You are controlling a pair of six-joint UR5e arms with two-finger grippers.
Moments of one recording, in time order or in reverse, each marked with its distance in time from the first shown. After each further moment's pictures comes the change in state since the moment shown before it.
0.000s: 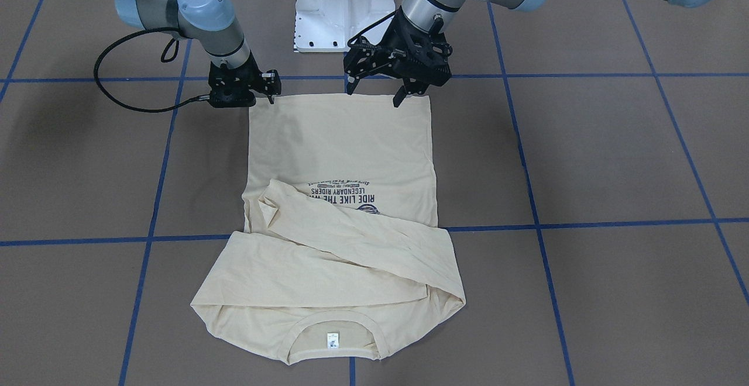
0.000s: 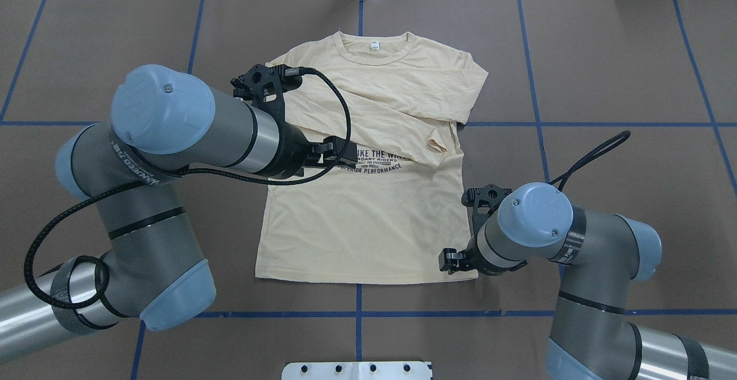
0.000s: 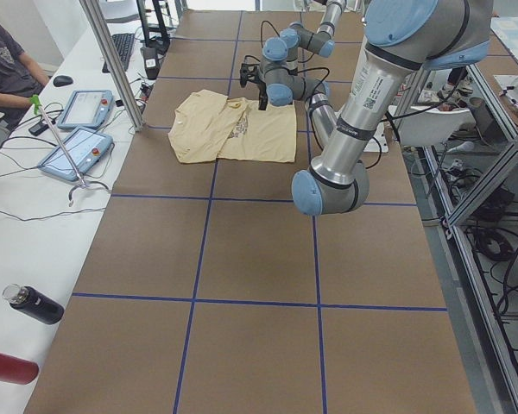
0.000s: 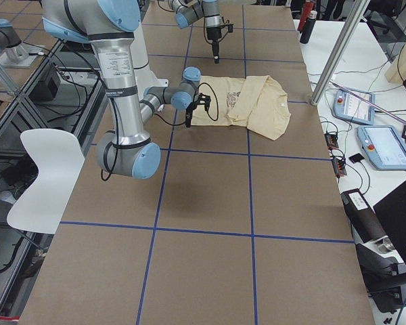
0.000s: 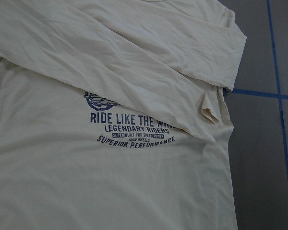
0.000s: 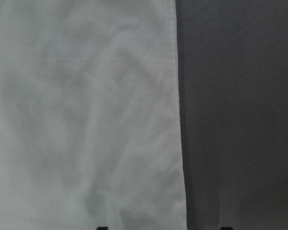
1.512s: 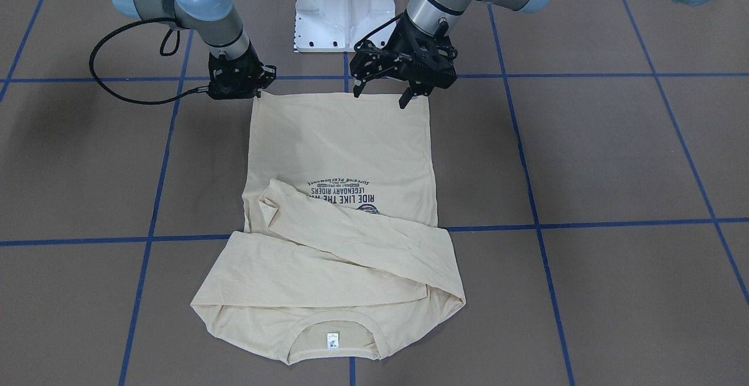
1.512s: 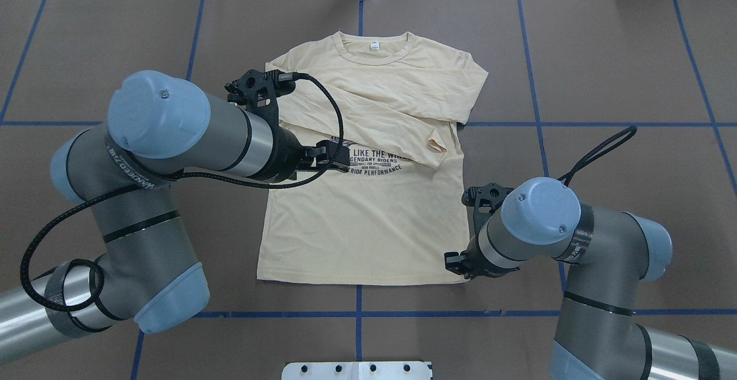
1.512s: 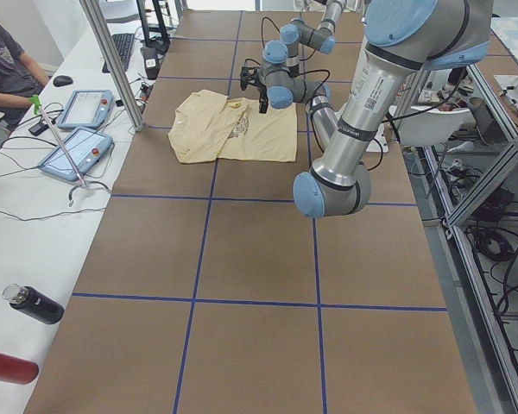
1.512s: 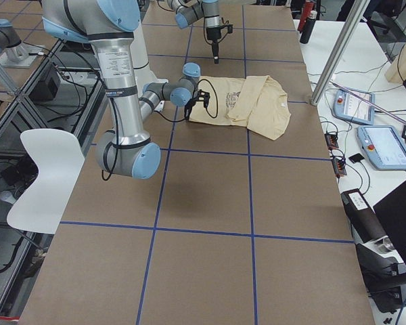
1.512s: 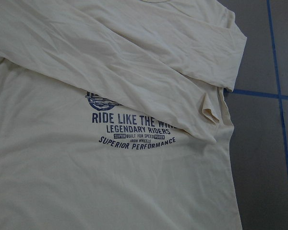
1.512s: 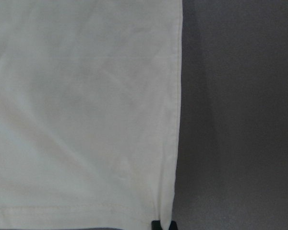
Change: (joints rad) left arm 0.015 0.039 -0.005 0.003 0.015 -0.007; right arm 0.008 0.004 0.065 -0.046 0.028 0.024
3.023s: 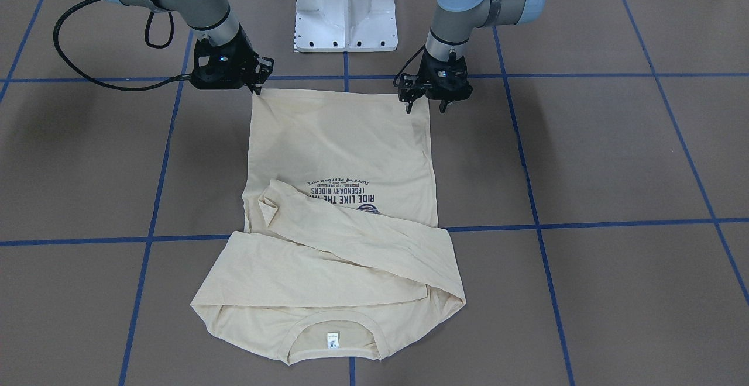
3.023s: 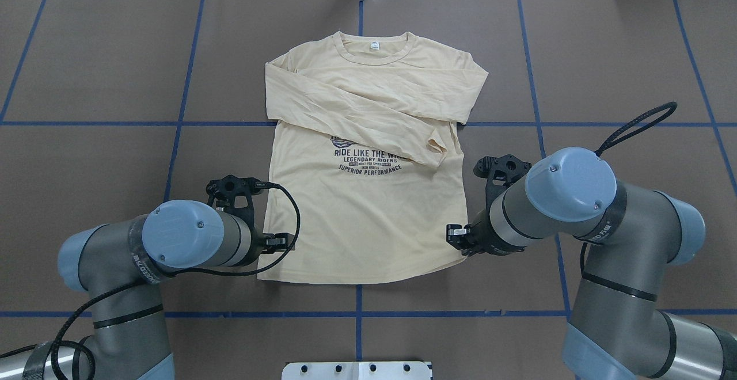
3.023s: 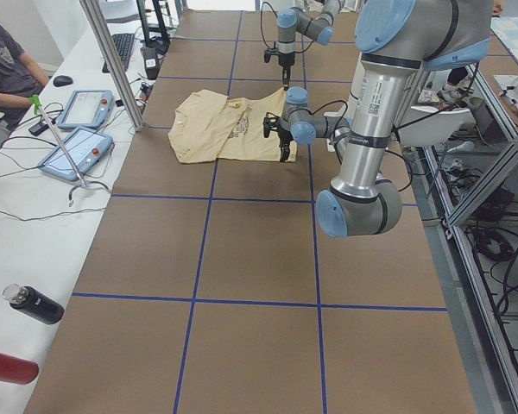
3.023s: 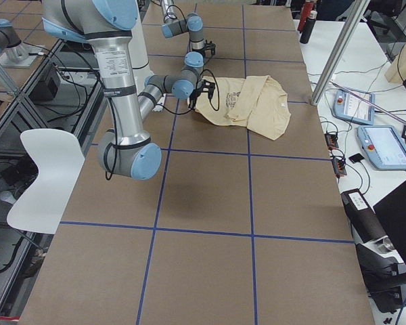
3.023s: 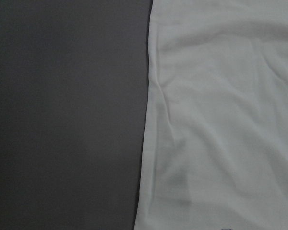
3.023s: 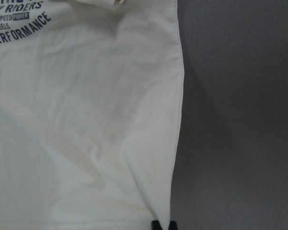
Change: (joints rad) left arm 0.198 0.202 0.027 0.078 0.187 -0.029; right arm 0.065 0.004 0.074 -0.003 0.006 0.059
